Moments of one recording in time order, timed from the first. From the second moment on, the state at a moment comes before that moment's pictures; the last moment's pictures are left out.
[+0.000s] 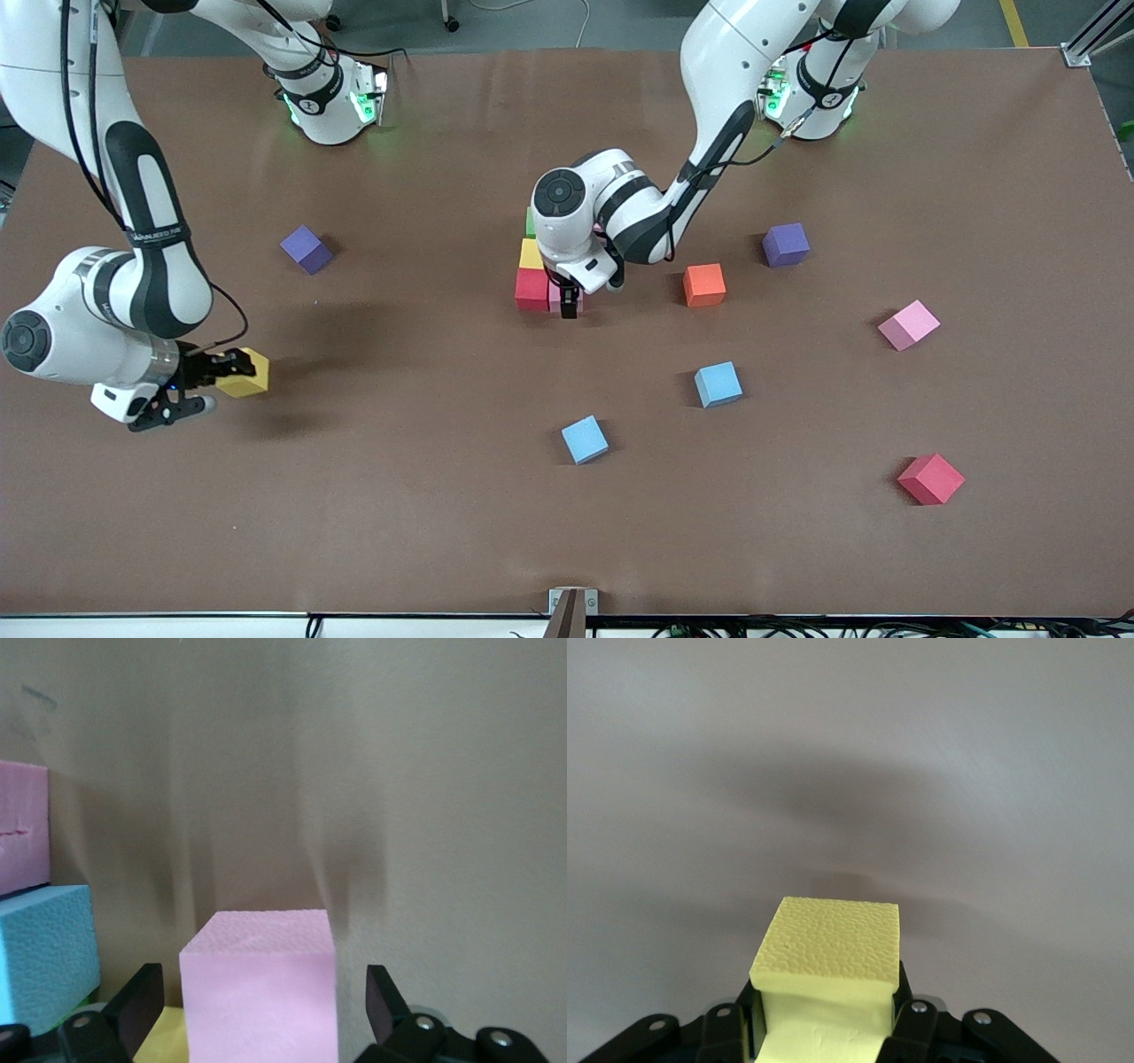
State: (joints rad) left arm -0.75 0.69 -0.18 -1.63 0.14 2.29 -2.50; right arm 0.02 0.52 -0.11 -1.74 0.19 2.15 -0.48
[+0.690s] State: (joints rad) left arm -0.59 0.57 -0.17 -1.69 0.14 2.15 -2.02; right arm 0.43 0.56 -0.09 -1.66 0.19 2.15 0.00
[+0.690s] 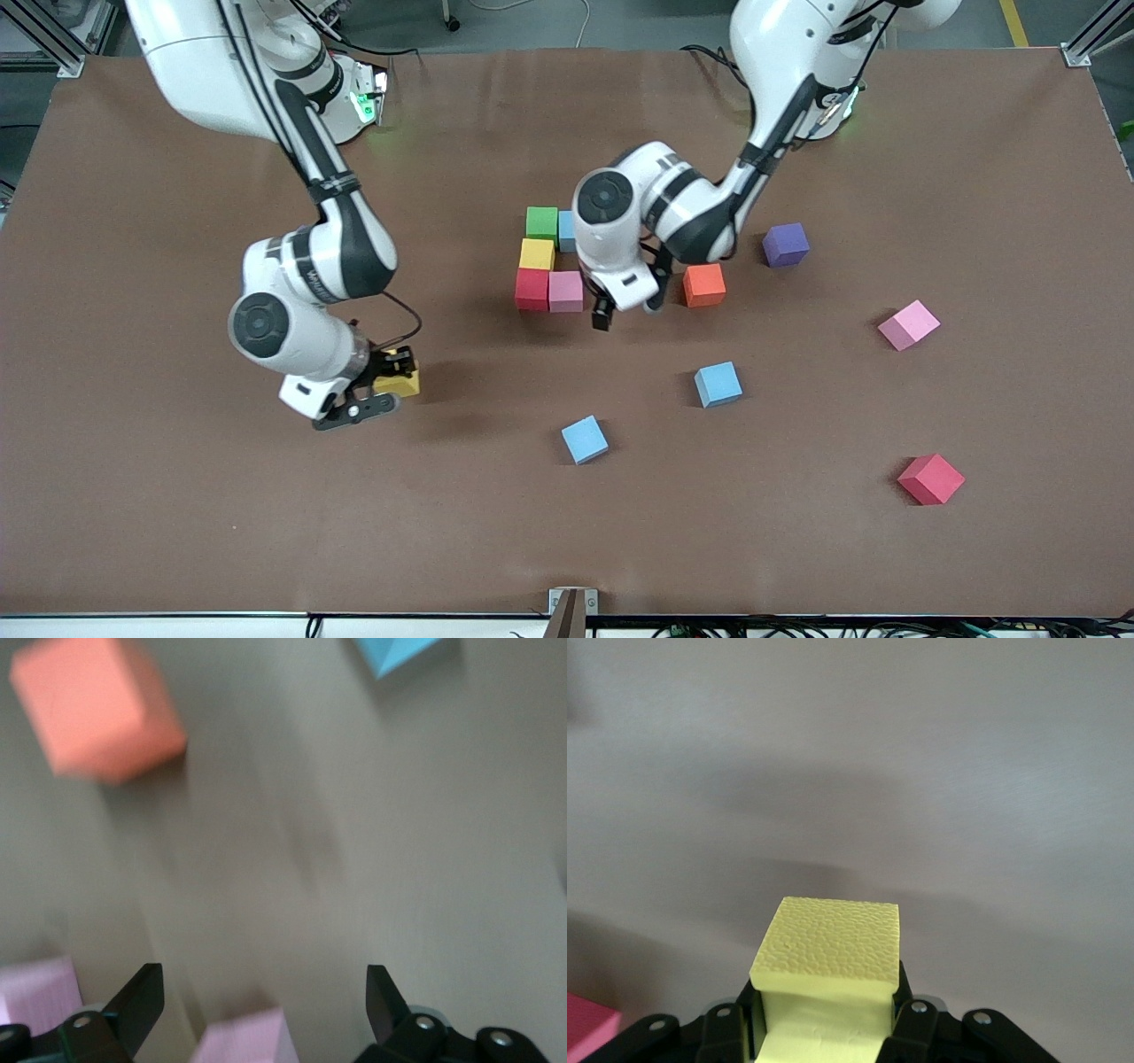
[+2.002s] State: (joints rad) left arm -0.29 0.60 -0.16 -1.73 0.15 2.28 -0.88; right arm 0.70 0.73 -0.09 -1.53 0.29 2.15 0.53
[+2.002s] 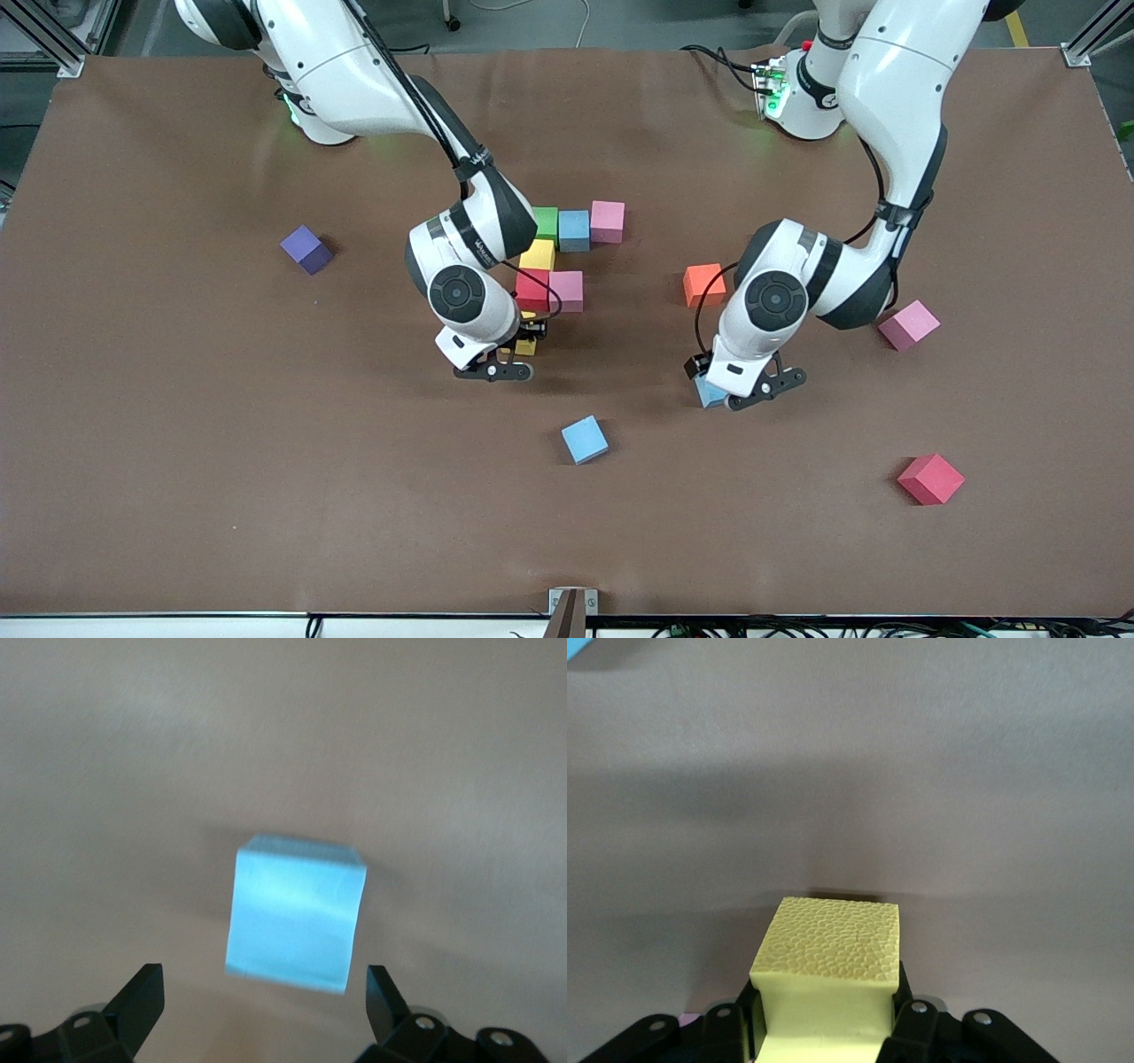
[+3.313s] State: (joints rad) left arm -0.28 0.66 -0.17 -1.65 0.20 2.38 -1.13; right arm 0.73 0.74 -0.09 -1.53 0.29 2.15 0.53
